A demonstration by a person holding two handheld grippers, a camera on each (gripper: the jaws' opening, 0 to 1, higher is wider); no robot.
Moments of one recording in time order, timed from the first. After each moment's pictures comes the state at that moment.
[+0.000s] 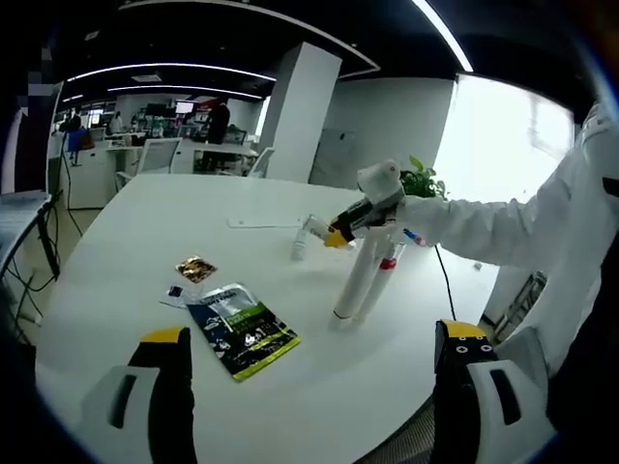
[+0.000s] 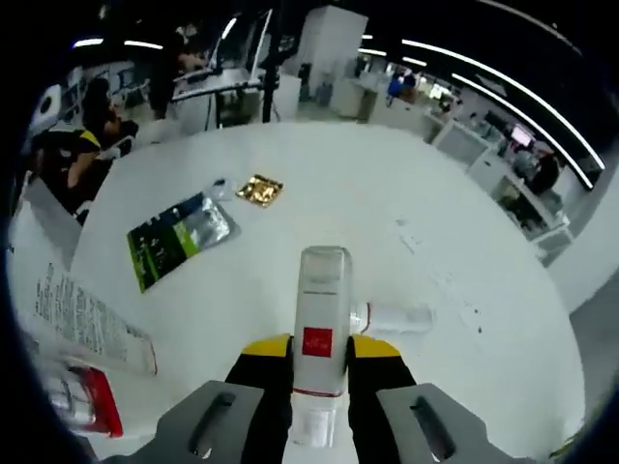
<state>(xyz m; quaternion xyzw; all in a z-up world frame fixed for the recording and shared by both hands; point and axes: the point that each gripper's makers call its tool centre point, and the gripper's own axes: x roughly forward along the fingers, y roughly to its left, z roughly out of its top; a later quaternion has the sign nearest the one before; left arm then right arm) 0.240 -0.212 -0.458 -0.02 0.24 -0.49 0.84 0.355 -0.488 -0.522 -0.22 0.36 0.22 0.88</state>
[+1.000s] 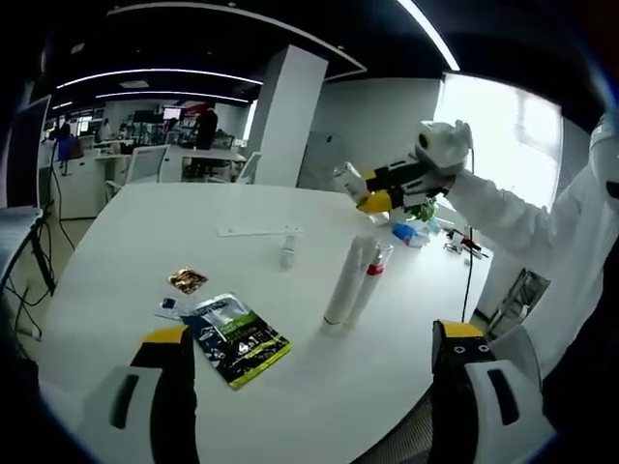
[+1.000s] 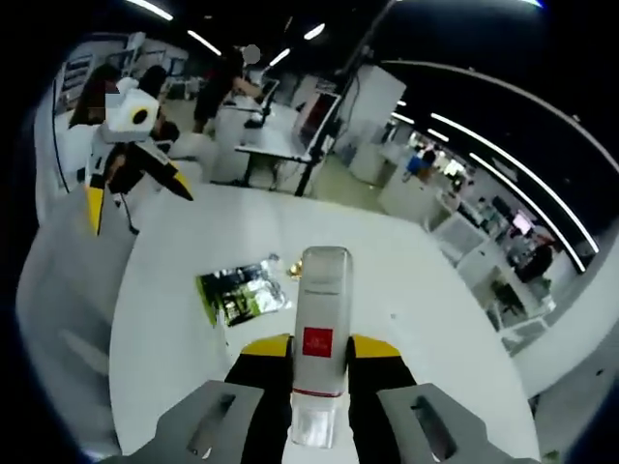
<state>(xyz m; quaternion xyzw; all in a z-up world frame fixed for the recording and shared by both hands) 0.234 -0.215 -0.444 -0.01 0.23 -0.52 0.83 0.274 -0.407 -0.393 -0.30 0.23 0.28 0.88</state>
